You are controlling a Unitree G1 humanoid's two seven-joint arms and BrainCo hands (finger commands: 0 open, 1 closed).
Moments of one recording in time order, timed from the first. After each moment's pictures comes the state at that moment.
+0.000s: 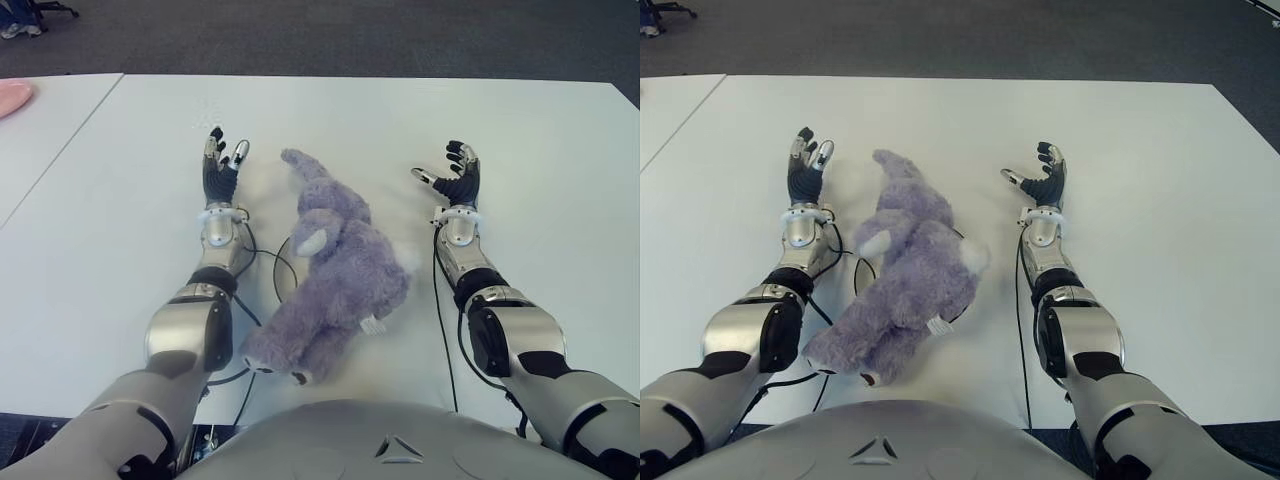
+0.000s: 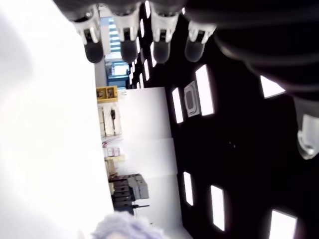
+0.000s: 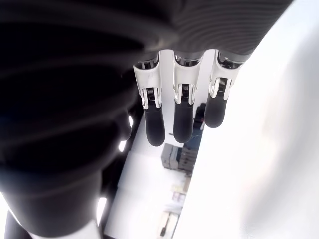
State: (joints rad) left arm -0.61 0.13 0.22 1.25 0.06 -0.69 0.19; right arm -0.63 -0.18 -0.10 1.19 -0.19 -0.56 -0.44
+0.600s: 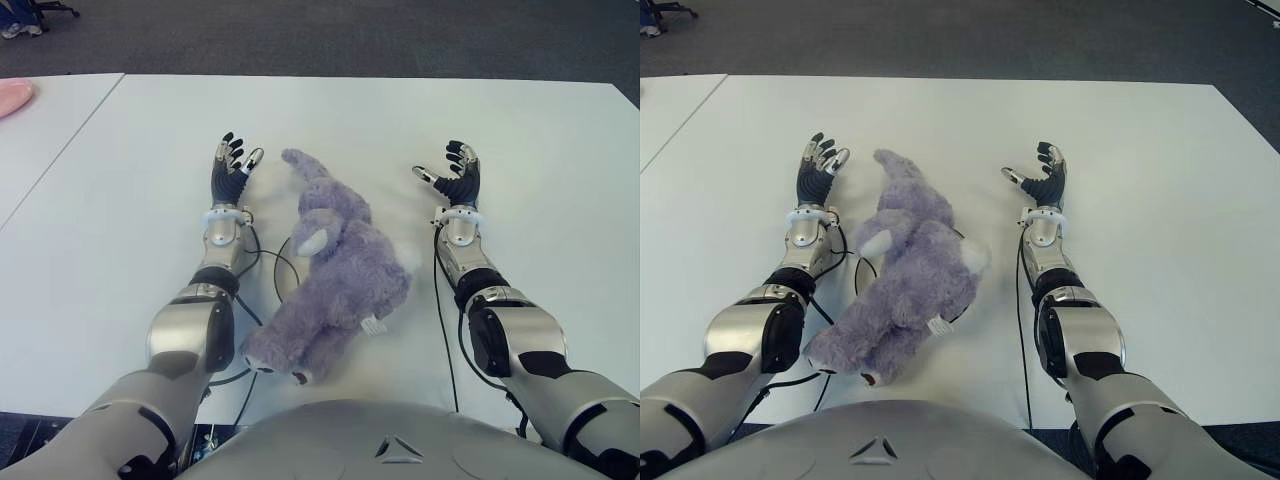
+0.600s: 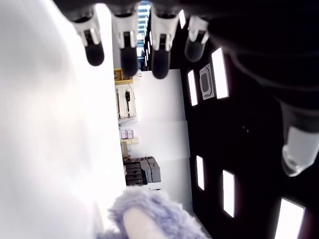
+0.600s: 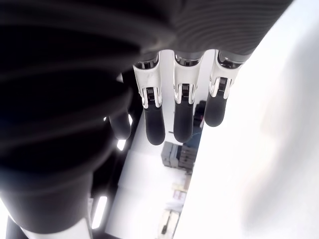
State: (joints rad) left arm -0.61 0.13 0.22 1.24 0.06 -0.64 0.13; right arm -0.63 -0.18 -0.10 1.19 -0.18 -0.56 -0.43
